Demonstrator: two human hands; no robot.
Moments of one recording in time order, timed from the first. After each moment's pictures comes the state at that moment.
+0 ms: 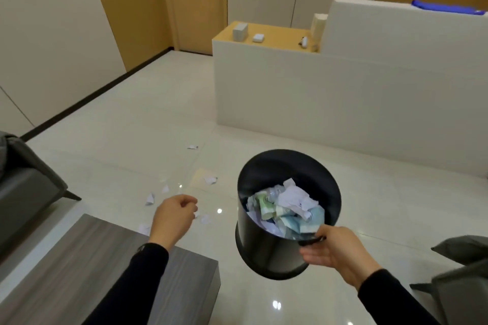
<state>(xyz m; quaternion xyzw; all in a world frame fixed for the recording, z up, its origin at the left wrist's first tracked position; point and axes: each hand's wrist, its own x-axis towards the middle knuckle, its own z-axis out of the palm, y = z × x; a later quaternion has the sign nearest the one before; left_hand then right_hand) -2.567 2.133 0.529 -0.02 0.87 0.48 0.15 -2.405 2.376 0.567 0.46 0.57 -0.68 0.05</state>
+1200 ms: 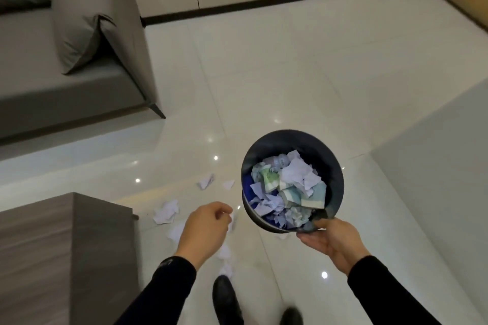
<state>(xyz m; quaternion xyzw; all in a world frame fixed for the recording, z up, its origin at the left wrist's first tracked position) -3.103 2.177 0.297 -0.41 0.75 0.50 0.14 -3.219 2.381 0.288 0.34 0.64 -0.58 0.38</state>
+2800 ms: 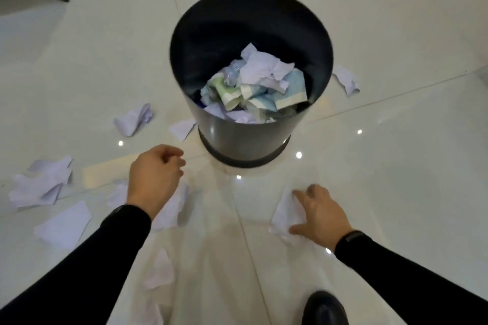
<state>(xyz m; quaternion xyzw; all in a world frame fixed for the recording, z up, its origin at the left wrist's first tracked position) -3.210 2.176 -0.198 -0.52 0.74 0.43 0.00 -3.313 2.439 -0.270 -0.29 0.89 0.02 0.36</state>
